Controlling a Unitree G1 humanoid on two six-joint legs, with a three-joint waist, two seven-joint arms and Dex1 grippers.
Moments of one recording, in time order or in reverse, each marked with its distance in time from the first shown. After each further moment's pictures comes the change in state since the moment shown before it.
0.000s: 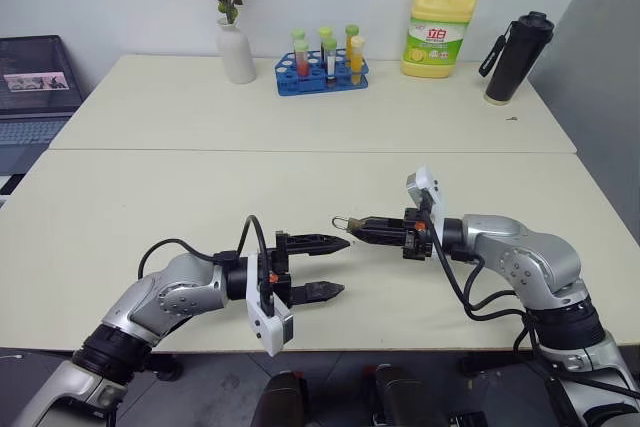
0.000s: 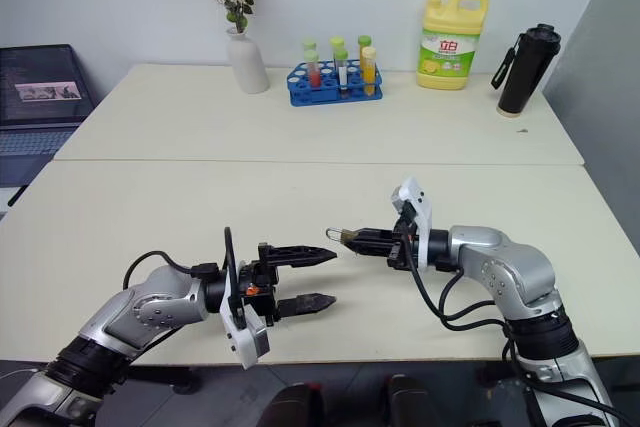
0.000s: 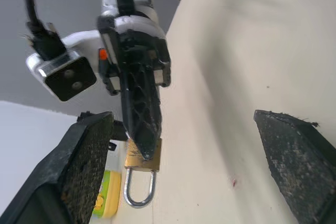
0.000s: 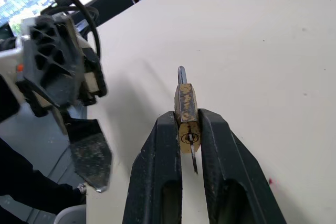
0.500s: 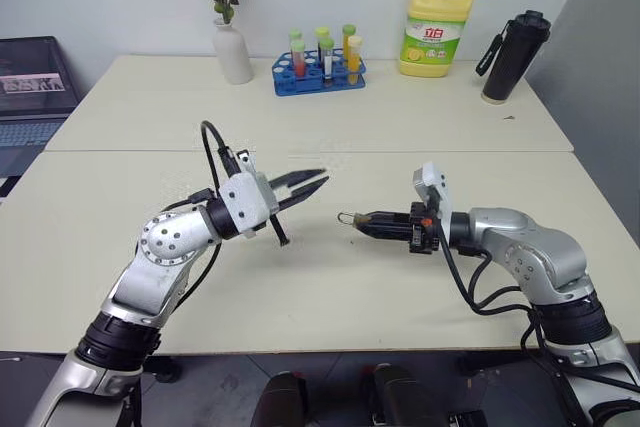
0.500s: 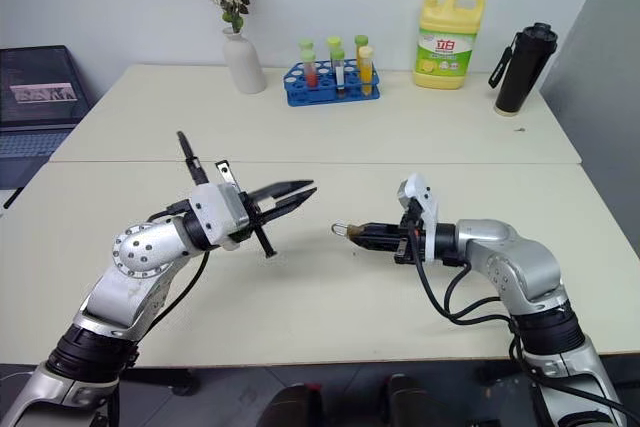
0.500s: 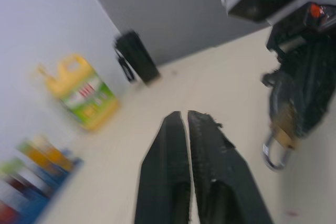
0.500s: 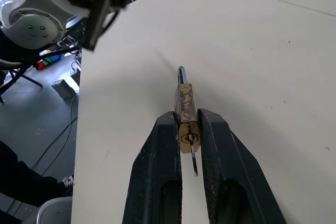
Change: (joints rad) left arm -0.081 -0.080 0.141 -0.121 -0.663 0.889 -0.253; right arm -0.021 -0.024 -0.004 -0.014 -0.015 -0.057 0.069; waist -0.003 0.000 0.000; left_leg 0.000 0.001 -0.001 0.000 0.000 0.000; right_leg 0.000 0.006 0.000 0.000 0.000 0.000
